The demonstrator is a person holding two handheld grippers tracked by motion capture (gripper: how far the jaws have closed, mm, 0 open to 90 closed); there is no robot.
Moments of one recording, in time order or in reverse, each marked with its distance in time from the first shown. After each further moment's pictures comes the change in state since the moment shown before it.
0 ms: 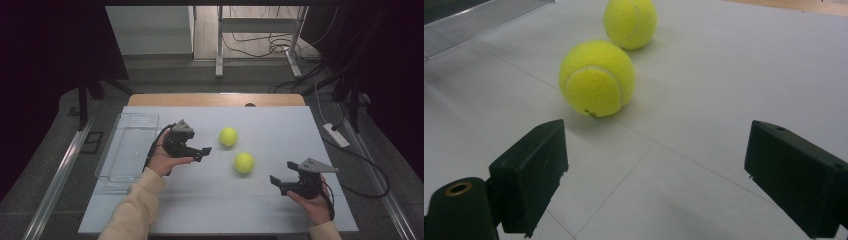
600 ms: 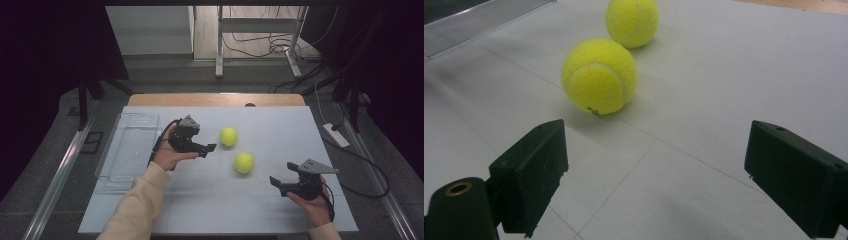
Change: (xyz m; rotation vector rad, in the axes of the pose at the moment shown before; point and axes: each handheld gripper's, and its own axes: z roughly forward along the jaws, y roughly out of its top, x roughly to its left) left arm -0.001 0.019 0.009 0.018 -0.006 0.033; right arm 0.002 -0.002 -0.001 0.001 0.002 -0.001
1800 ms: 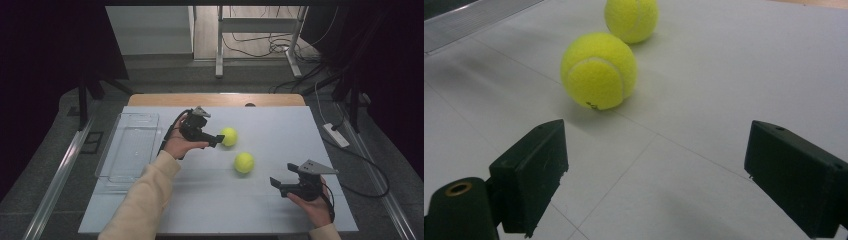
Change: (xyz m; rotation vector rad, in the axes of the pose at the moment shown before) left arm 0.007 0.031 0.028 0.042 0.013 0.003; right arm 0.000 -0.003 0.000 0.009 -0.003 0.002
